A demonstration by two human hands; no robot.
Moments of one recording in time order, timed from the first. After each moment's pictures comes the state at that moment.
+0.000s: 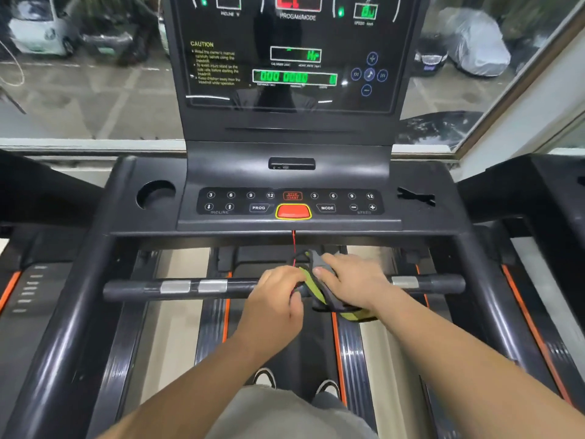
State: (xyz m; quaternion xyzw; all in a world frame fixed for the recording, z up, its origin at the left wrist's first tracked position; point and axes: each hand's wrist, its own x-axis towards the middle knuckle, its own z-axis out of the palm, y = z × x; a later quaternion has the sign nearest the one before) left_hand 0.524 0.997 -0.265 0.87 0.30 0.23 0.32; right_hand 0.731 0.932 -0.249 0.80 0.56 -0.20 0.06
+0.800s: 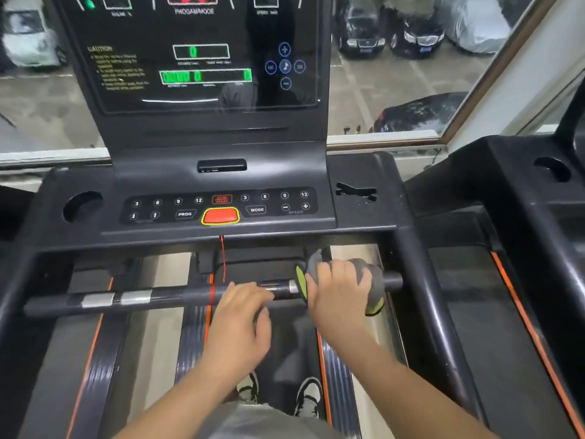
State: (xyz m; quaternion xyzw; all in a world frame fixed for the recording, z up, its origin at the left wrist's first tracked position) left_hand 0.590 0.927 -0.272 0.88 0.32 0.19 0.29; right_hand 0.777 0.838 -0.294 0.90 0.42 0.06 -0.05
